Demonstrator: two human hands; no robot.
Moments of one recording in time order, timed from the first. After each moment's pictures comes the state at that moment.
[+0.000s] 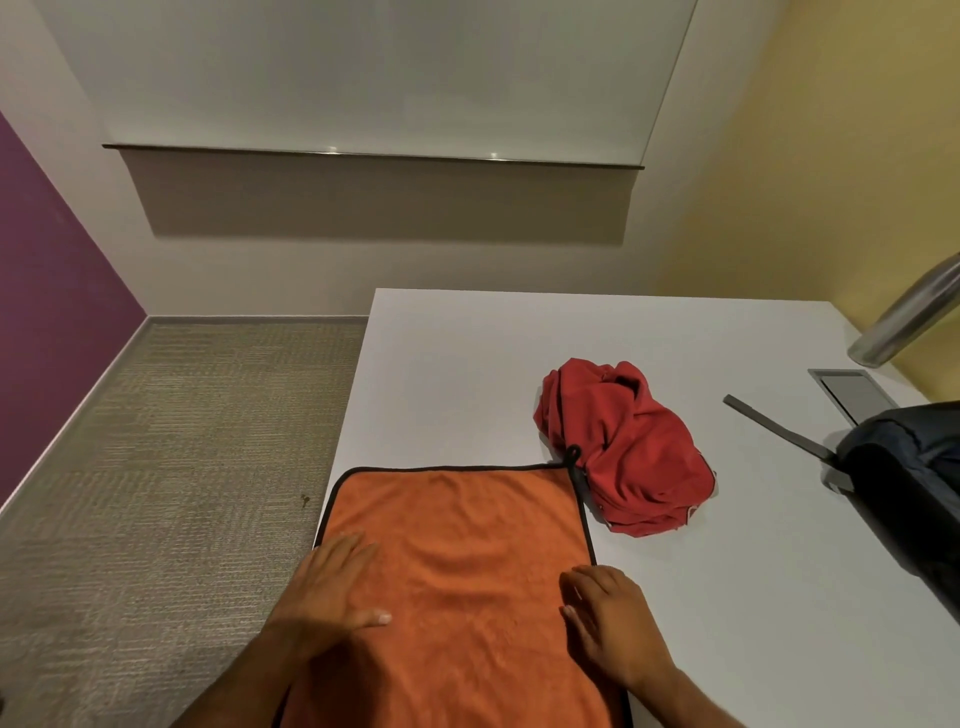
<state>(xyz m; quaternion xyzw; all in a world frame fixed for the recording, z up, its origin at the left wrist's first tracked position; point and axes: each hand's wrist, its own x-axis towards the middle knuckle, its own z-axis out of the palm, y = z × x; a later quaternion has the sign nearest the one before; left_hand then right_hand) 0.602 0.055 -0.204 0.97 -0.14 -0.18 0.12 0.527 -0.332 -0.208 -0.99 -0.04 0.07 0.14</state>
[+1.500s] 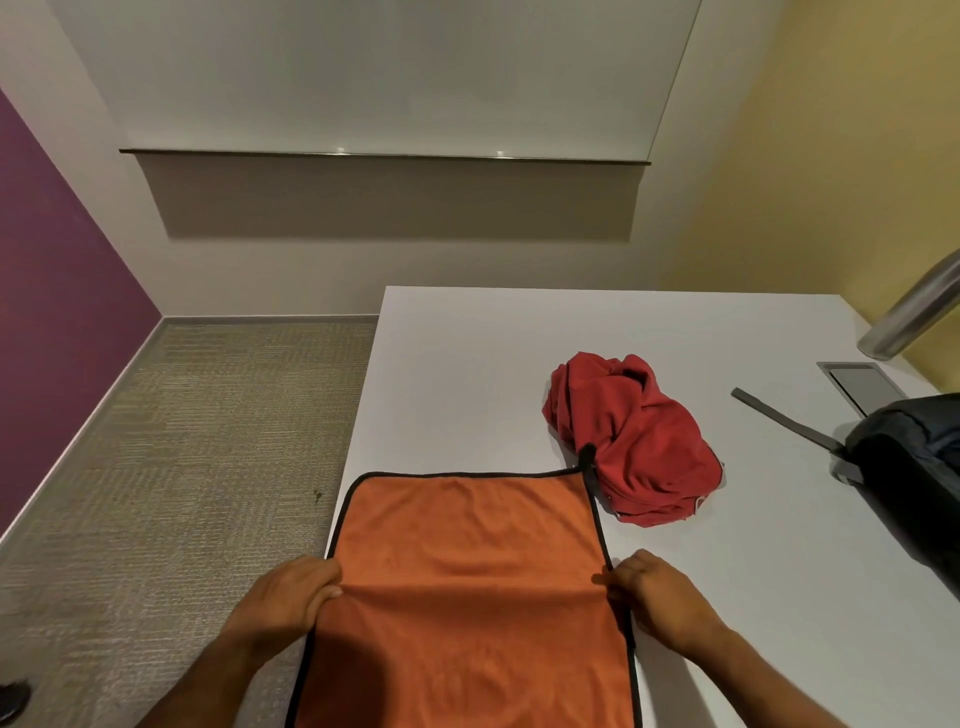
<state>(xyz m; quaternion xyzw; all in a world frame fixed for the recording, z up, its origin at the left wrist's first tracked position) 0.586 0.119 -0.202 0.96 -0.21 -0.08 0.17 0.535 -0.380 -0.191 -0.98 -0.17 0.00 0.10</state>
